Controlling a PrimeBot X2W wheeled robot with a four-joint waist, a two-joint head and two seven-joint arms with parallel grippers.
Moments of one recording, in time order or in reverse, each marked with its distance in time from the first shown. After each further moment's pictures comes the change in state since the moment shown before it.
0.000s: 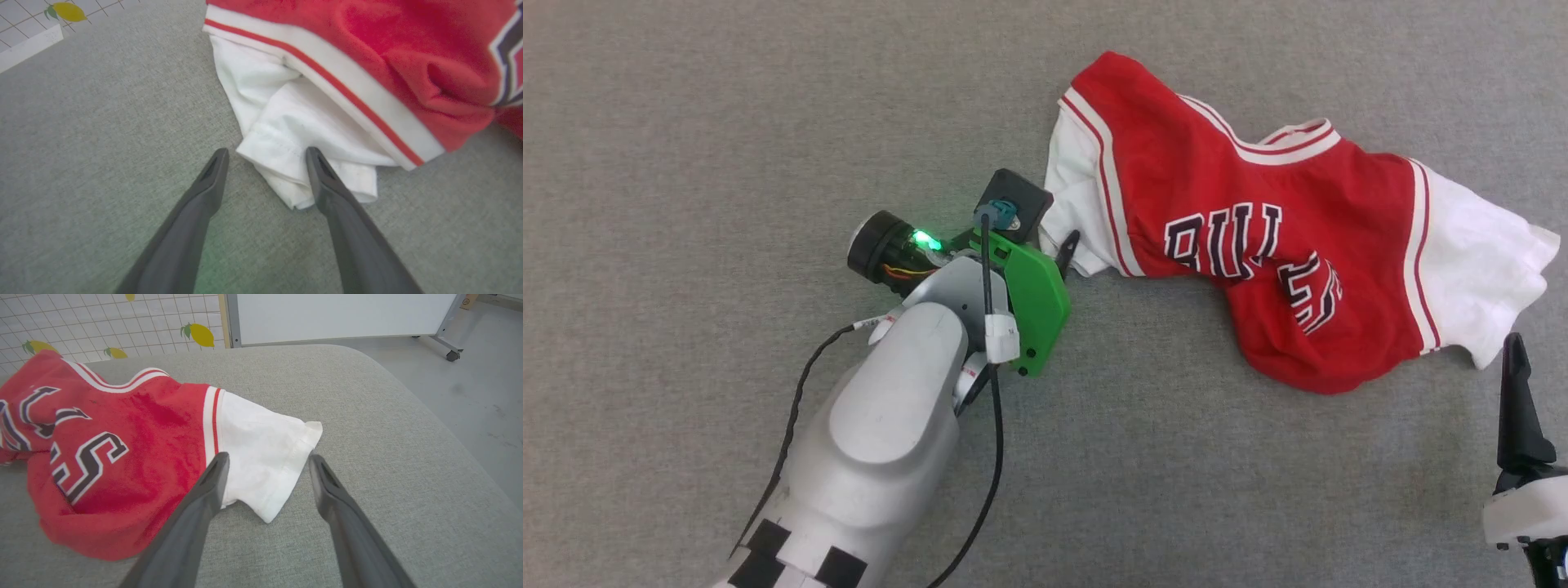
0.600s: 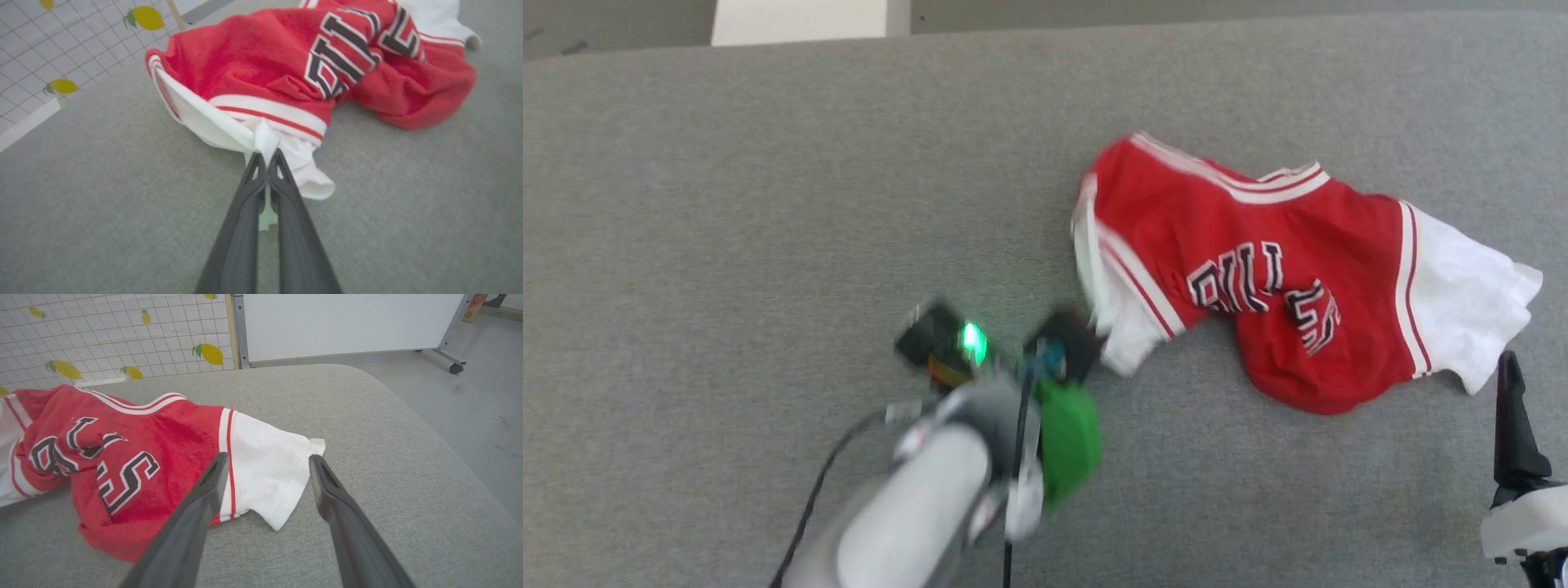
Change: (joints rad) left arm 0.198 0.095 -0.169 -0.271 0.013 -0.013 -0.044; right arm 0.019 0.000 -0.002 0.010 0.002 0.000 0.020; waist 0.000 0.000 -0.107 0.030
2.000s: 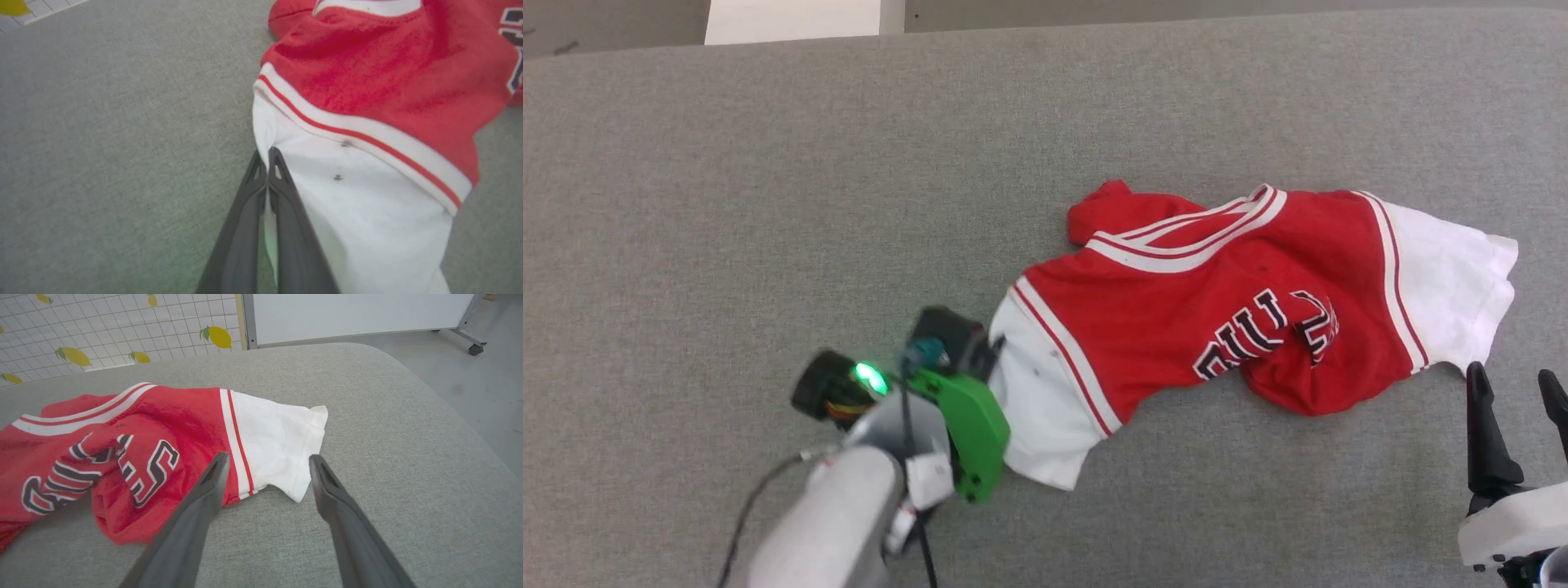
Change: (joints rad) left arm 0.157 0.096 0.126 -0.095 -0.136 0.125 0.077; right arm 0.018 0.000 0.045 0.005 0.020 0.000 0.033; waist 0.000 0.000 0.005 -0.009
